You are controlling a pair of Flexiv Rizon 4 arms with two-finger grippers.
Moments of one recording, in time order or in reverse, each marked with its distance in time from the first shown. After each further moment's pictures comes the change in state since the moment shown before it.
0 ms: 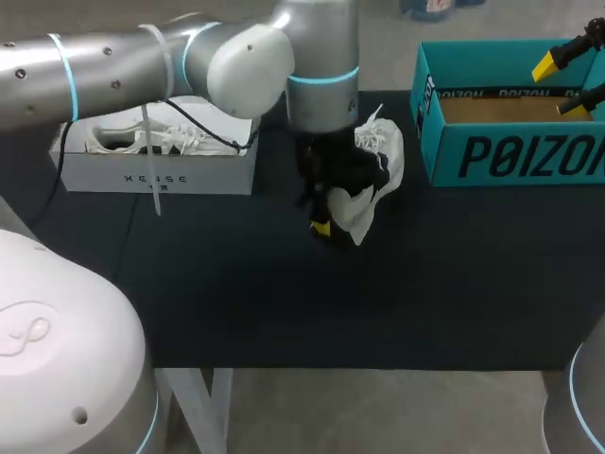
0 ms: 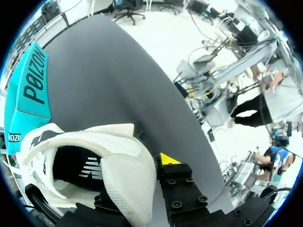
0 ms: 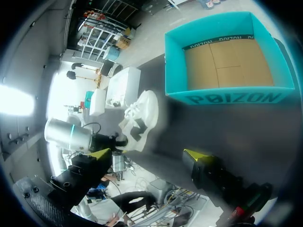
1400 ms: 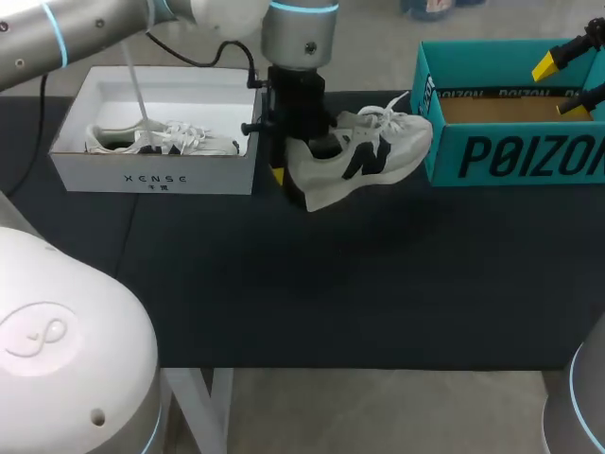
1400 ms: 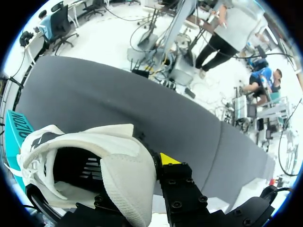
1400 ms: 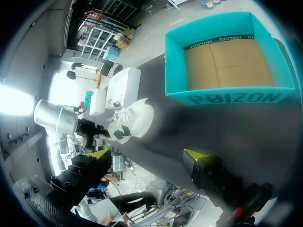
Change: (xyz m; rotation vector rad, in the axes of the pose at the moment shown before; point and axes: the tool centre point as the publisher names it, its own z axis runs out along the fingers) left arm -0.004 0.070 -0.067 -0.085 0.140 0.586; right arm 0.000 0.000 0.000 0.000 0.000 0.000
